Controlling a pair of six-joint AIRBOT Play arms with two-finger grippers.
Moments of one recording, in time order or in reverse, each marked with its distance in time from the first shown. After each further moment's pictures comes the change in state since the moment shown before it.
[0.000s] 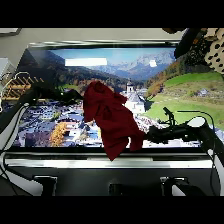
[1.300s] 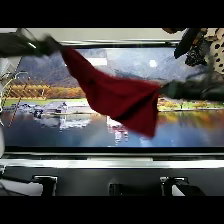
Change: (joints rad) left arm 0.014 0.177 0.638 -0.031 0.115 -0.075; right arm 0.000 0.079 0.706 -0.018 0.025 -0.015
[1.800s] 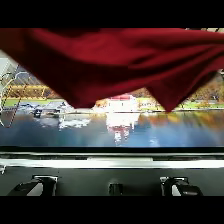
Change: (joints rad) left arm 0.115 0.692 -0.035 0.321 -0.146 -0.252; right arm 0.000 0.288 0.471 -0.132 0.062 0.155
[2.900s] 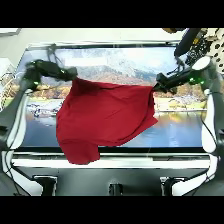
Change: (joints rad) left arm -0.272 -0.952 -0.163 0.187 -0.054 0.020; right arm 0.001 -1.087 -0.042 -0.032 -0.030 0.167
